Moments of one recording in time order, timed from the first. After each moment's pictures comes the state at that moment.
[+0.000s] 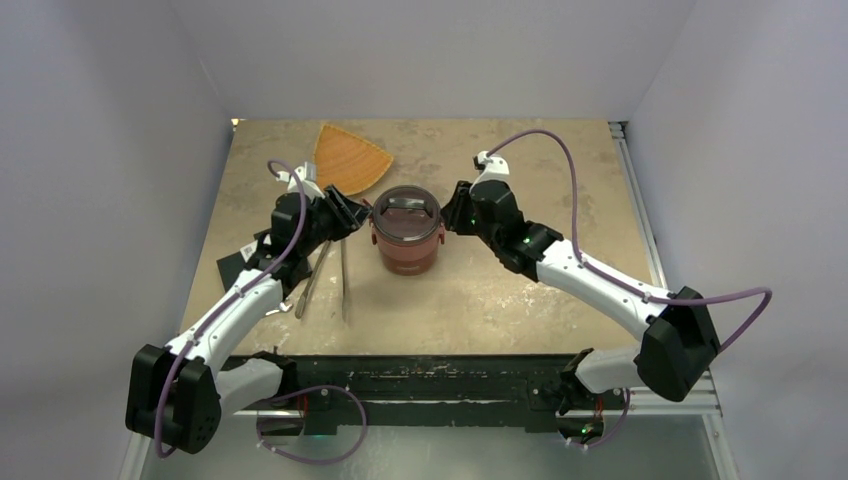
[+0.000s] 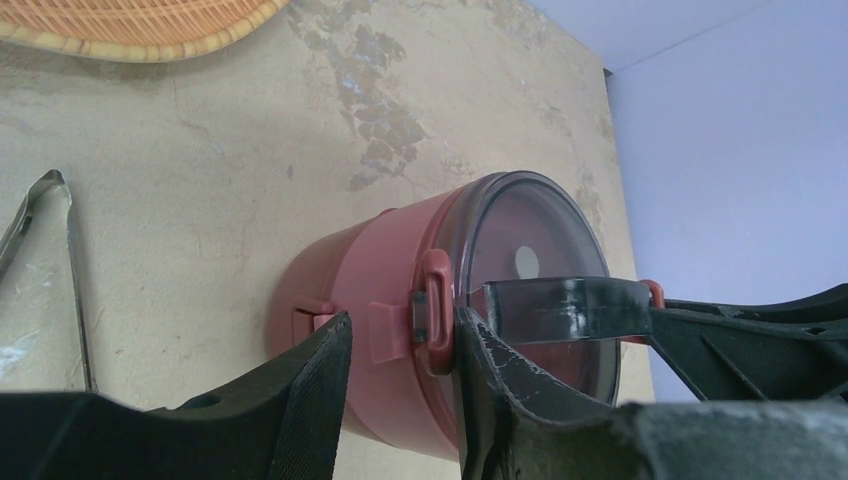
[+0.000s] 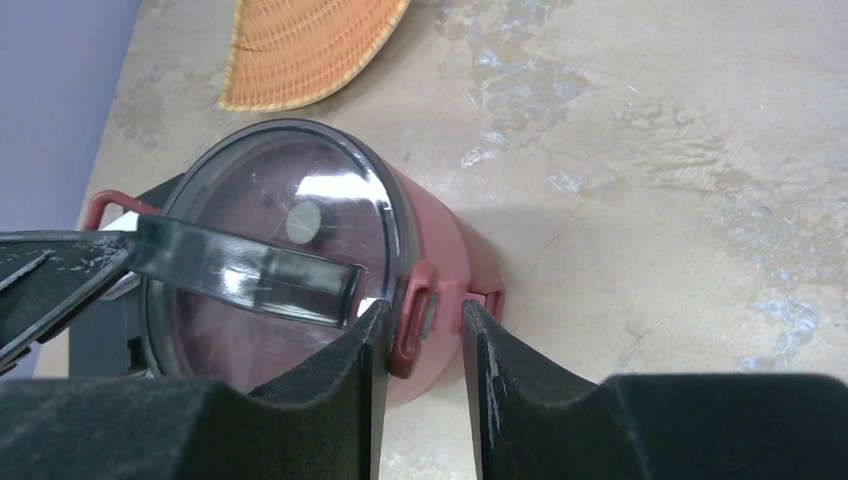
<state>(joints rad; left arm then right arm) -0.31 1.10 0.68 0.10 0.12 -0.76 0.73 1.36 1.02 -0.11 0.28 0.60</state>
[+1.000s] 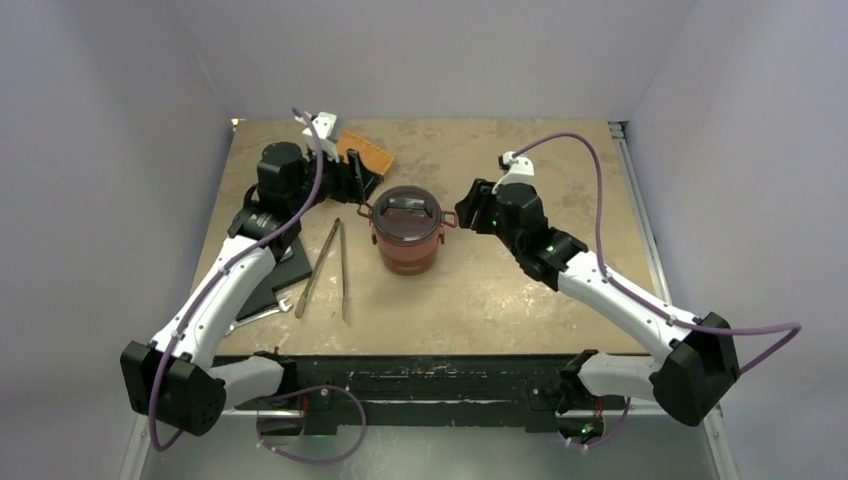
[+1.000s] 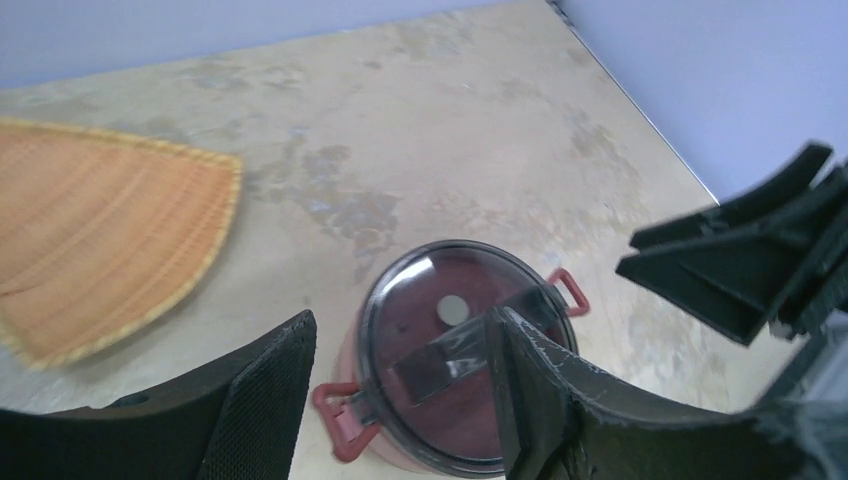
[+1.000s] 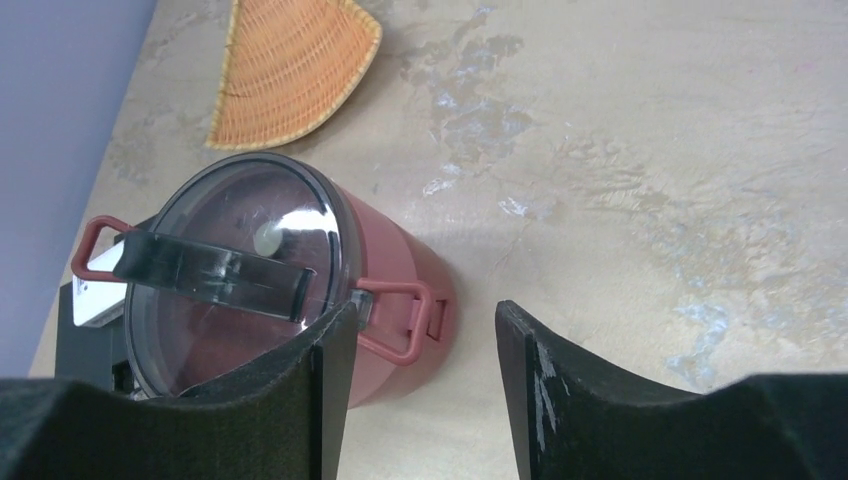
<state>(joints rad) -0.31 1.16 1.09 -0.16 0.26 -0.24 0.67 1.24 0.95 -0.10 0.30 0.57</state>
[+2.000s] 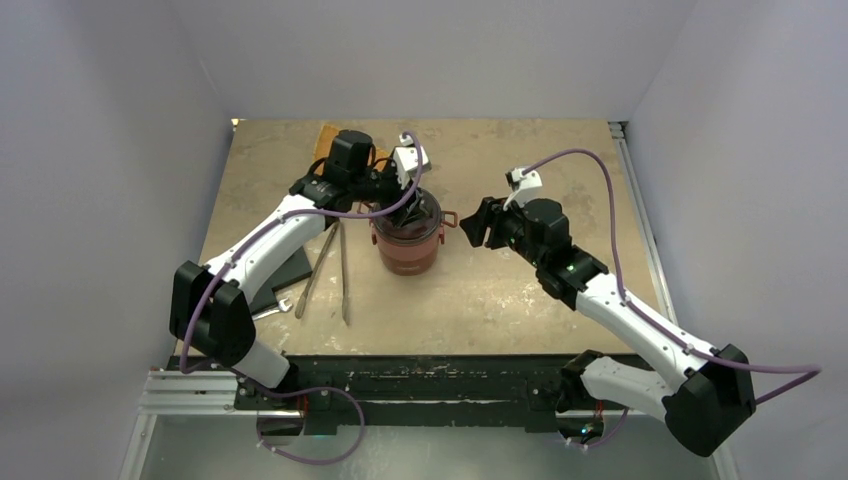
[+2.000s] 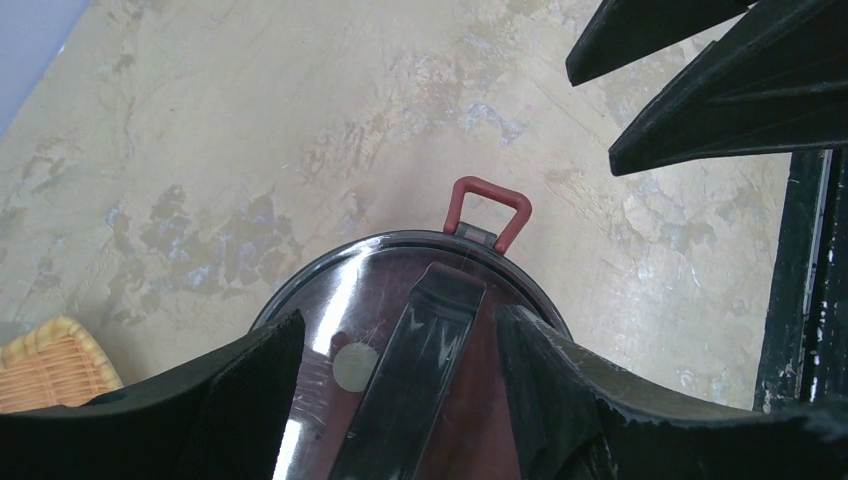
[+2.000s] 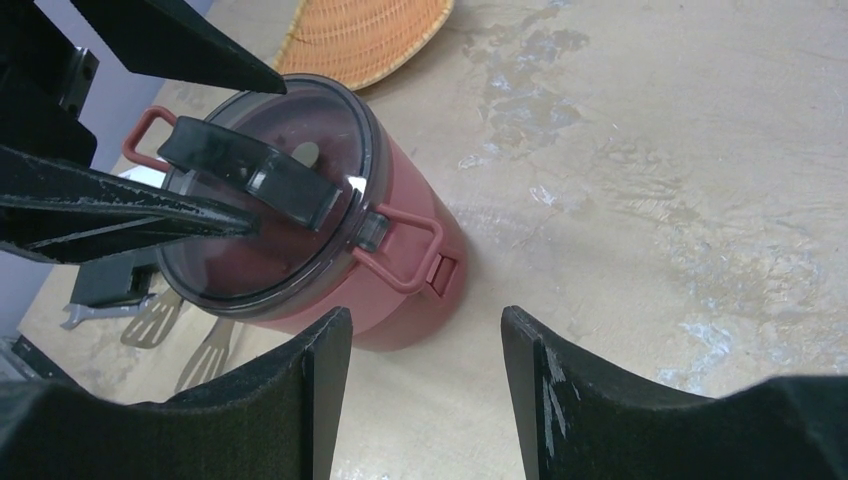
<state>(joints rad) -0.49 1.54 1.31 -0.33 0.62 0.40 0.58 1.06 0.77 -0.01 0.03 0.41</state>
